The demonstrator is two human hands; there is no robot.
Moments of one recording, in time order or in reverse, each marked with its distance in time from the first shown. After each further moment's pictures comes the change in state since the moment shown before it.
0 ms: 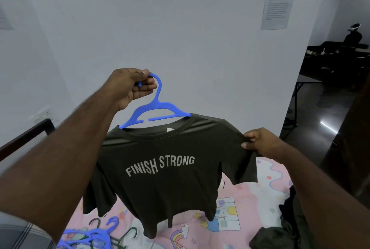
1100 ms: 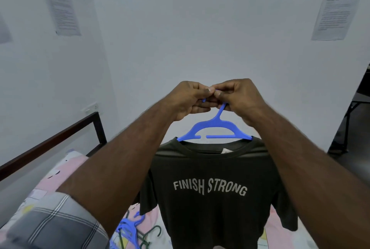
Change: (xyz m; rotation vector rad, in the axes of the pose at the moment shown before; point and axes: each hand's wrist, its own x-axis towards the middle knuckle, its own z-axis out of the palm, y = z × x) left_hand -0.030 -0.001 0.021 0.105 -0.204 -0.039; right_hand 0.011 -0.247 0.077 0.335 0.115 -0.438
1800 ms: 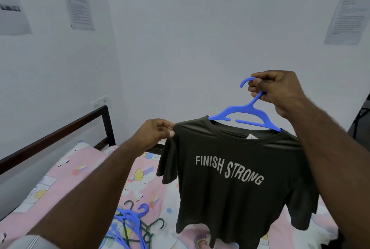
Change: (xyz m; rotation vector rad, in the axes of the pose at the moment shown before) left_hand -0.073 -0.120 -0.106 0.275 0.222 -0.093; right_hand 0.002 0.000 -0.047 0.089 0.148 0.014
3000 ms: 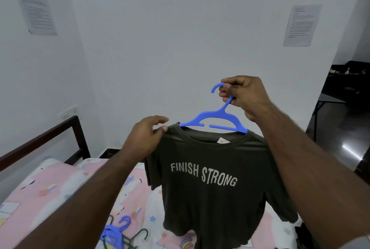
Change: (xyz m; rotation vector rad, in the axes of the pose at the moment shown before) left_hand -0.009 0.038 0.052 0.441 0.209 0.366; right_hand -0.019 0.000 -0.004 0.019 0.035 0.022
